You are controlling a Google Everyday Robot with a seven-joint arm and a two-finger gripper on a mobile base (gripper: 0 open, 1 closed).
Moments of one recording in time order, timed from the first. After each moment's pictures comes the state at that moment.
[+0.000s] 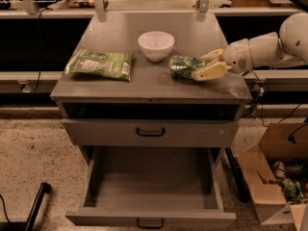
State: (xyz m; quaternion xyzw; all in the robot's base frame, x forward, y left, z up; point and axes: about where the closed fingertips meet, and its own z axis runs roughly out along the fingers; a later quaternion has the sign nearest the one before) arm 0.674 -0.157 0.848 -0.50 0.70 0.29 0.42
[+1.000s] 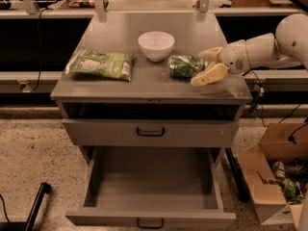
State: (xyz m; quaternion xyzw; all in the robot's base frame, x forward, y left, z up) arm 0.675 -0.148 0.844 -0.50 0.69 0.30 0.42
